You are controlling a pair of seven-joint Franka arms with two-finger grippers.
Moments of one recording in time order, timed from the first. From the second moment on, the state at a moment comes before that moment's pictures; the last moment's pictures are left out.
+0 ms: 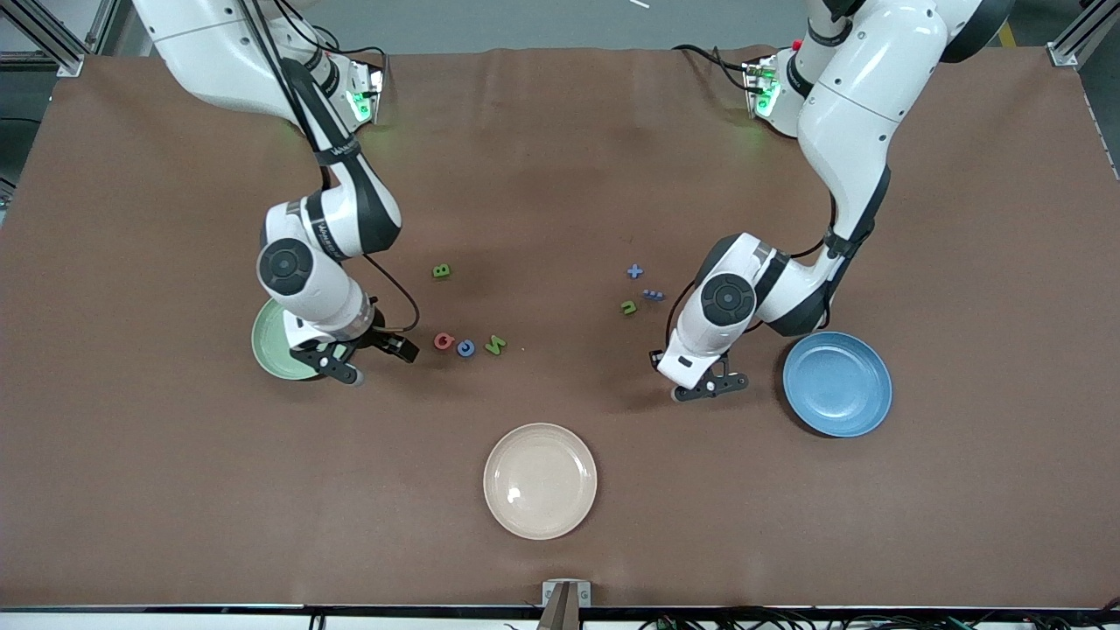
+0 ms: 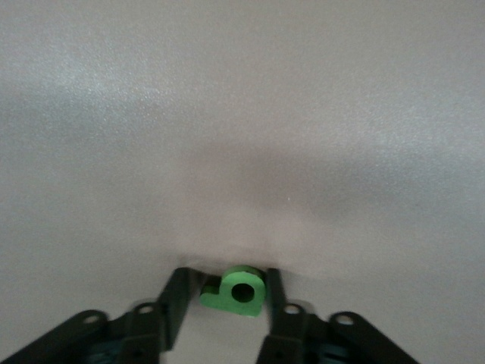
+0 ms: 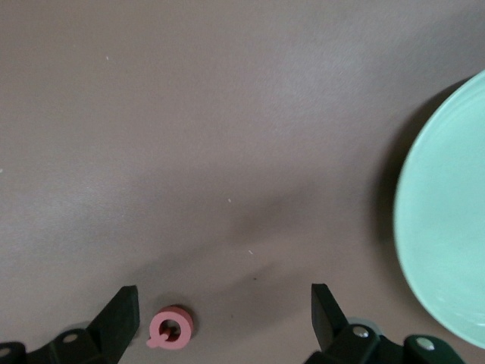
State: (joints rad) left arm -0.27 0.71 -0.24 -1.75 0.22 2.43 -0.81; right arm 0.40 0.44 -0.05 -2.02 0.08 2.49 0.75
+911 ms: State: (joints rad) left arm -0.13 0.60 -0.23 -1.74 0.22 2.34 -0.57; right arm 0.48 0.55 -0.05 -2.02 0.04 2.62 0.97
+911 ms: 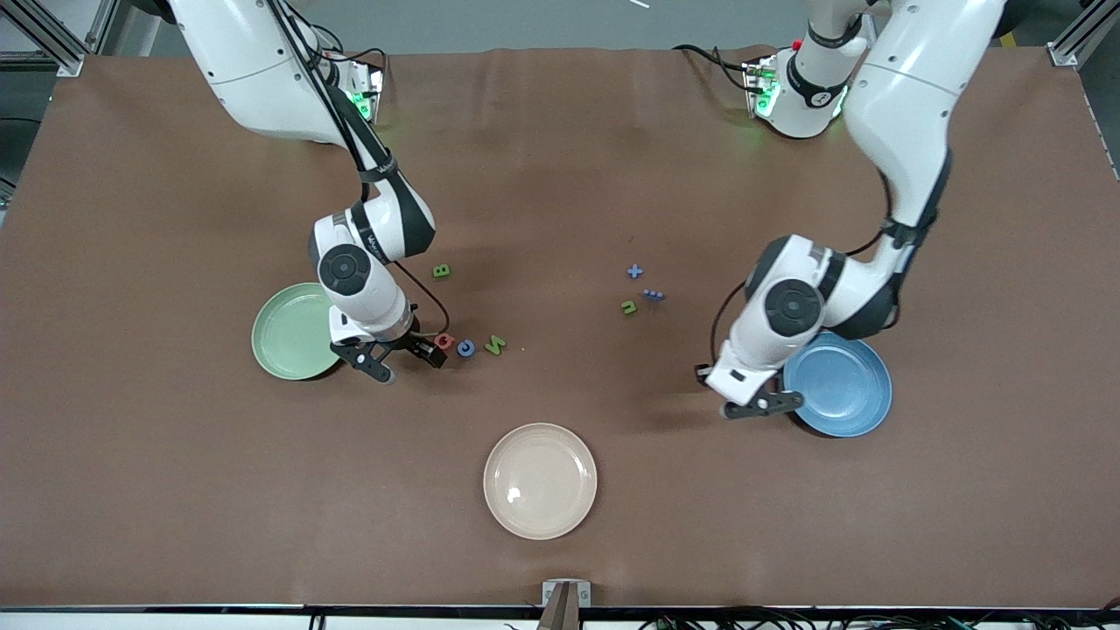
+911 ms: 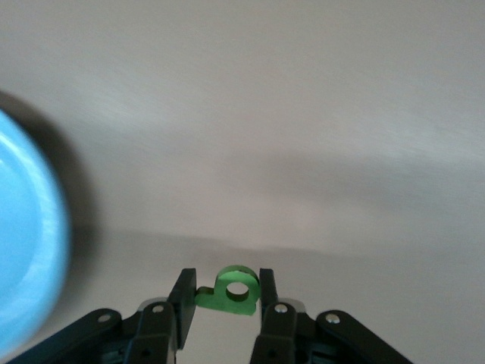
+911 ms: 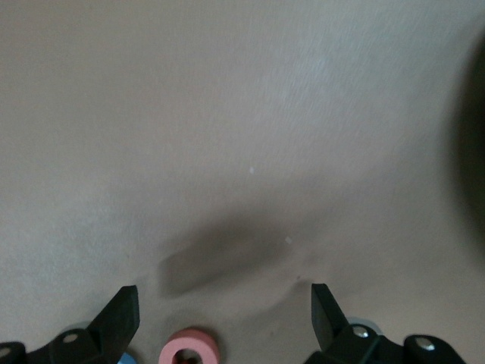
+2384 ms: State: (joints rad) left arm 0.13 0.61 -0.23 -1.76 0.24 2.22 -0.22; right arm 0.54 0.55 -0.05 -2.04 0.04 2.61 1.04
